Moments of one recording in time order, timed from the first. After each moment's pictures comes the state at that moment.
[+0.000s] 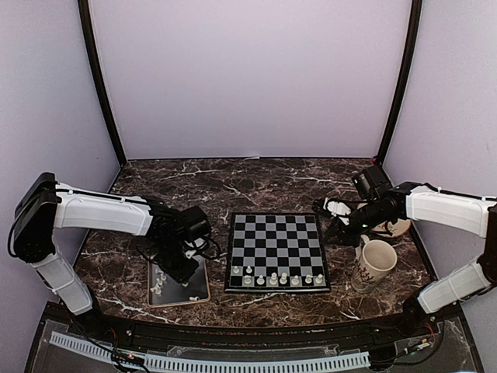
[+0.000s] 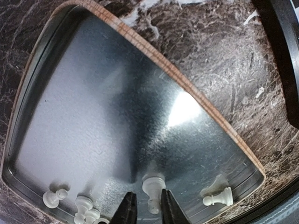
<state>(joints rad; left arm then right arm) -0.89 1.64 0.99 -0.90 -0.02 -0.31 0.46 1.33 0.83 -0.56 -0.44 -0.63</state>
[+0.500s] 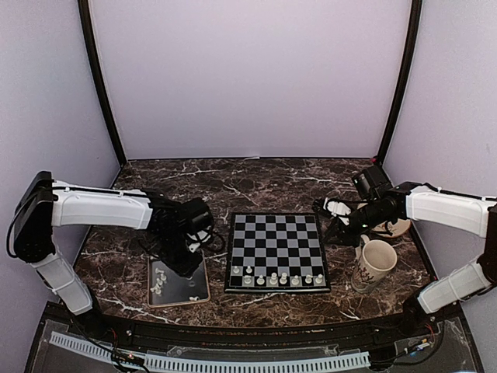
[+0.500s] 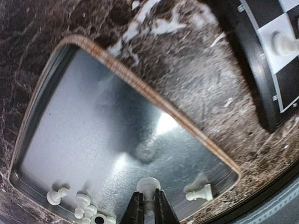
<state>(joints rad) -0.89 1.65 1.05 -0.94 0.01 -0.30 0.46 1.33 0.83 -0.56 -0.44 -0.63</state>
